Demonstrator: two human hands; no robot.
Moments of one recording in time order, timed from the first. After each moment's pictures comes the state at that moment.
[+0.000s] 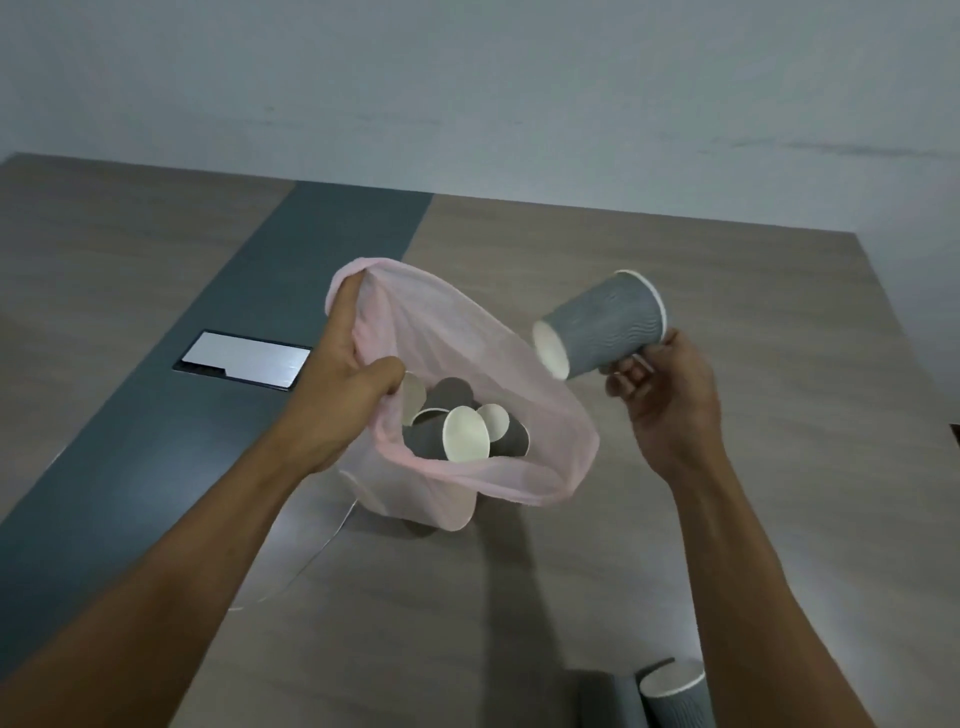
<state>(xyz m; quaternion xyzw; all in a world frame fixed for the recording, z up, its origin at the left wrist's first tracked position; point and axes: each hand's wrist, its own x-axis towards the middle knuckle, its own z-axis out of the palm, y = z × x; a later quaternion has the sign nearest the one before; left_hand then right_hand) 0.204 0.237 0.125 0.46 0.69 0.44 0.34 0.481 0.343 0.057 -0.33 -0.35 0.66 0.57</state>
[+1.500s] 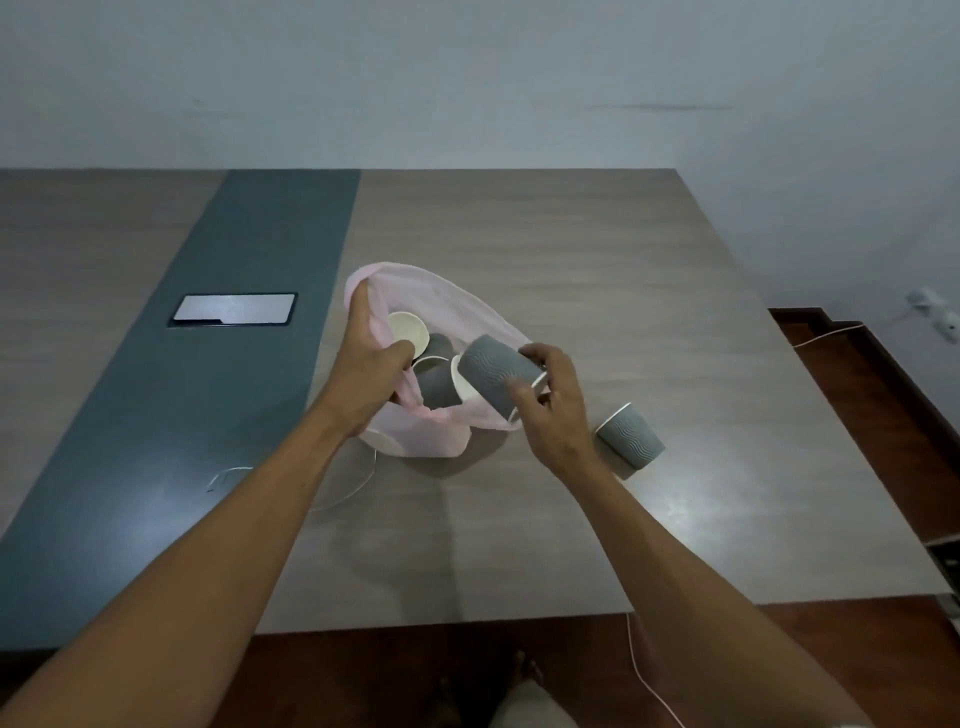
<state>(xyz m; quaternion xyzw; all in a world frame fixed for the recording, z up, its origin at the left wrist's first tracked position) 0.208 0.019 0.124 0.48 0.61 0.47 0.42 0.424 0.018 0.040 -0.55 -0.60 0.34 0.48</state>
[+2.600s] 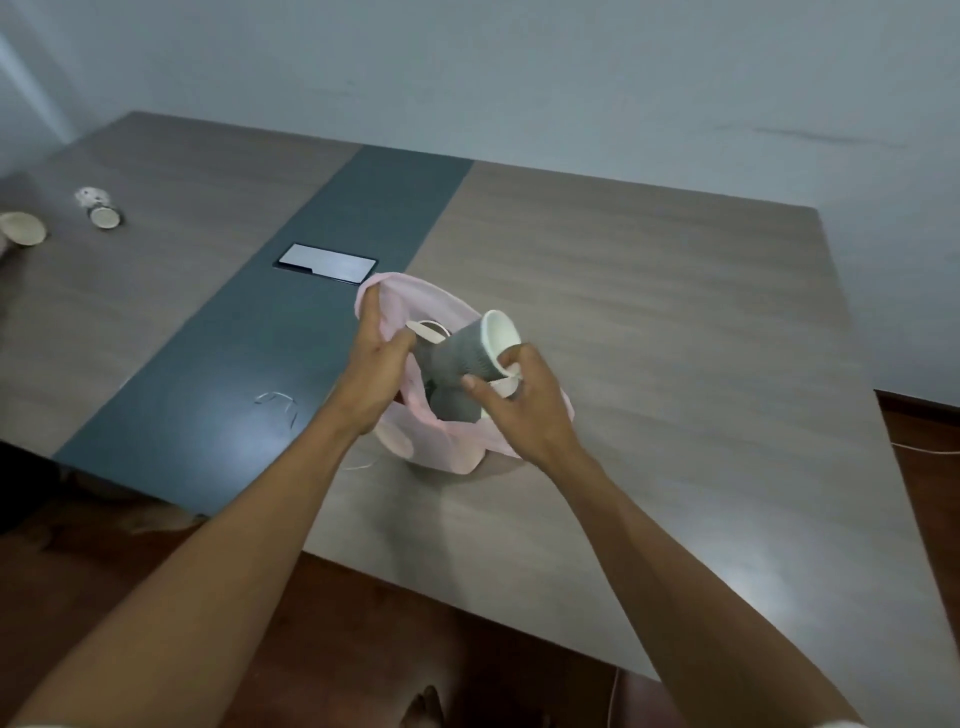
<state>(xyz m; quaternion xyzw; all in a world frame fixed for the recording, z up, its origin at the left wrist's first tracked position) 0.270 -0.017 0.118 0.38 0.69 0.51 0.35 0.454 0.039 0.057 -0.45 -0.74 0.38 0.34</state>
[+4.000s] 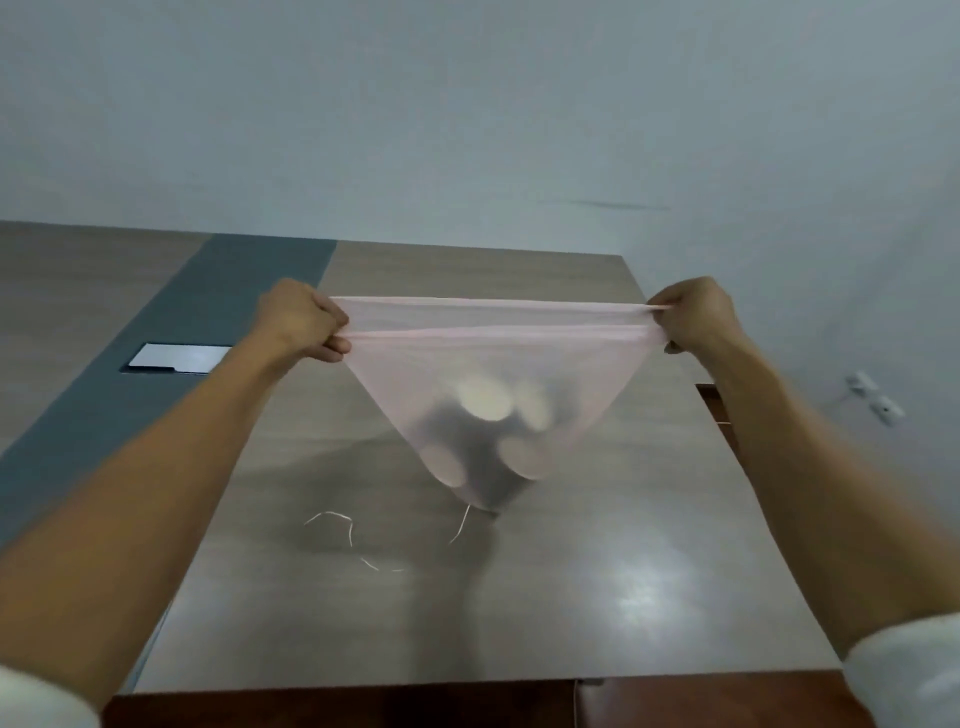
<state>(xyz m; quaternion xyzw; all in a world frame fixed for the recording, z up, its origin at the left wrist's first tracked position) 0.233 0.086 0.204 0.46 0.75 0.35 0.33 0.679 0.139 0.219 -0.76 -0.57 0.18 0.27</state>
